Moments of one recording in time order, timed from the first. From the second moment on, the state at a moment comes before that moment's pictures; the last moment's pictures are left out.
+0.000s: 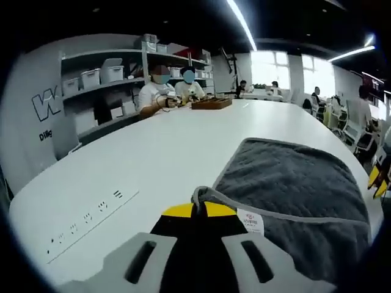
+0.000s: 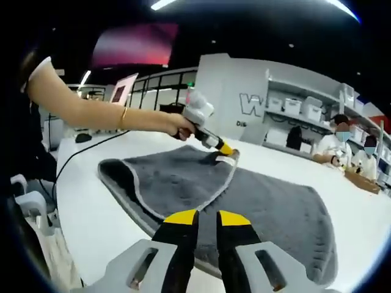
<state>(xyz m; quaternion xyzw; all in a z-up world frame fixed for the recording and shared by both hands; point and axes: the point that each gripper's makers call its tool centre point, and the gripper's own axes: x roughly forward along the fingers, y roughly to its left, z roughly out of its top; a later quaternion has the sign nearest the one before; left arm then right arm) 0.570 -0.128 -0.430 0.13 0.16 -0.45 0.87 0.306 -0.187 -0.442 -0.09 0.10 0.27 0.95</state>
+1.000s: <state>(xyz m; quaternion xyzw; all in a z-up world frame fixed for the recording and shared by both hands) 0.549 -0.071 -0.383 0.02 0.07 -0.45 0.89 0.322 -0.162 -0.465 -0.05 0.13 0.27 0.95</state>
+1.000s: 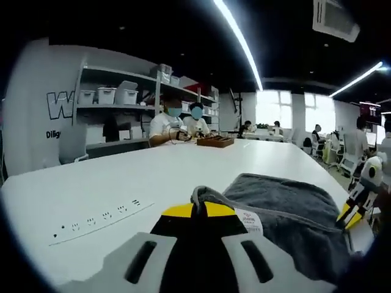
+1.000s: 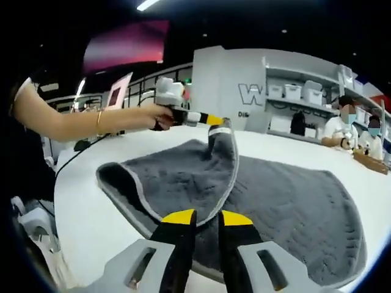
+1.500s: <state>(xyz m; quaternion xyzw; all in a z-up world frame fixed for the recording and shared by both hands) 0.566 -0.037 -0.367 0.03 0.02 -0.45 0.89 0.324 -0.155 -0.475 0.00 0.16 0.27 0.95</state>
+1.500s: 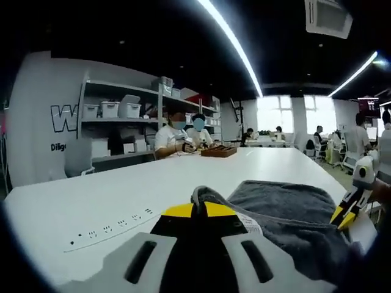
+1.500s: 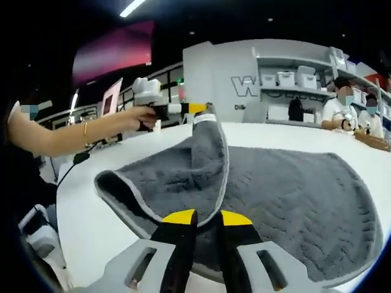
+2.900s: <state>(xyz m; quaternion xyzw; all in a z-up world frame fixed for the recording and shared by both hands) 0.540 0.089 -0.308 0.10 -0.06 -0.40 0.91 0.277 0.034 -0.360 -0.02 0.00 0.50 0.87</state>
